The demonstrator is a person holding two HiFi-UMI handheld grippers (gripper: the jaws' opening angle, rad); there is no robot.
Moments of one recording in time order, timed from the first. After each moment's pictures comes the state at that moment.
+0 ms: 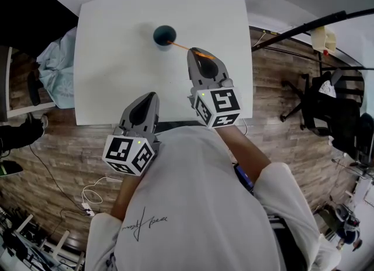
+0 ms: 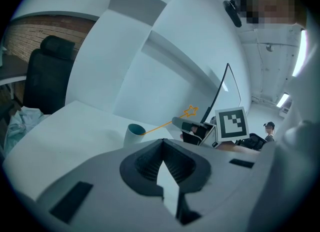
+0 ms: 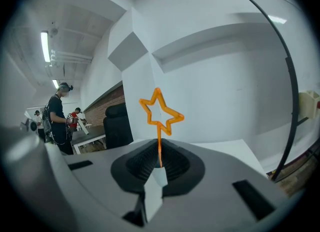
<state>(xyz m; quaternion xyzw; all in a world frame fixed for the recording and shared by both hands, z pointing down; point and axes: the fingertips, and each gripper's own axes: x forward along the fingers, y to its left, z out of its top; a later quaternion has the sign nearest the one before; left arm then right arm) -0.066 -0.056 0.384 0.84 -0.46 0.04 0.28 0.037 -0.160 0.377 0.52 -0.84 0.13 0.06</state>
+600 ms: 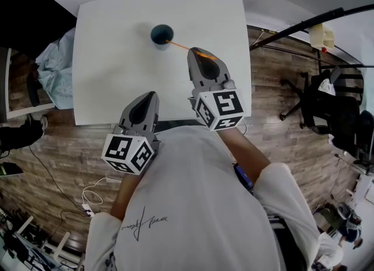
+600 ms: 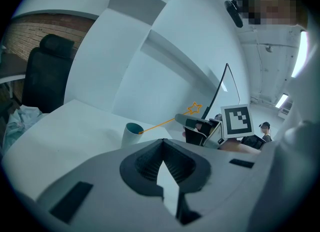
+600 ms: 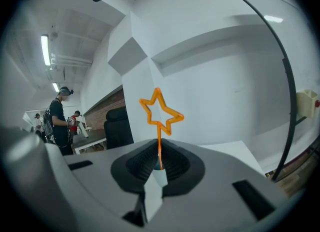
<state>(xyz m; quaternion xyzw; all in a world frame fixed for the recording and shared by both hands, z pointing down) -0.060 -0.053 0.385 0.84 -0.46 0.04 0.28 0.044 -0.151 0.363 0.52 -0.84 0.13 0.04</state>
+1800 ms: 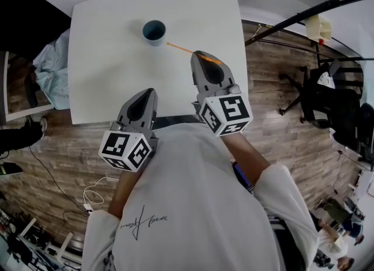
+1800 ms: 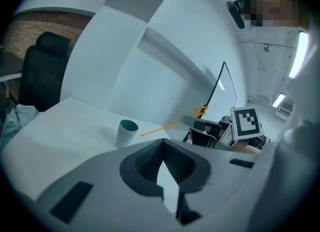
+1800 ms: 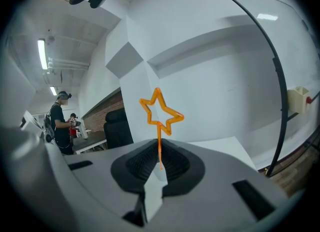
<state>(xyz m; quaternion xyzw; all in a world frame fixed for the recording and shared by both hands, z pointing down) -0.043 -0.046 0.386 0.85 -0.44 0.05 0.29 0.072 -0.122 0.360 0.53 -0.83 0.15 0.03</state>
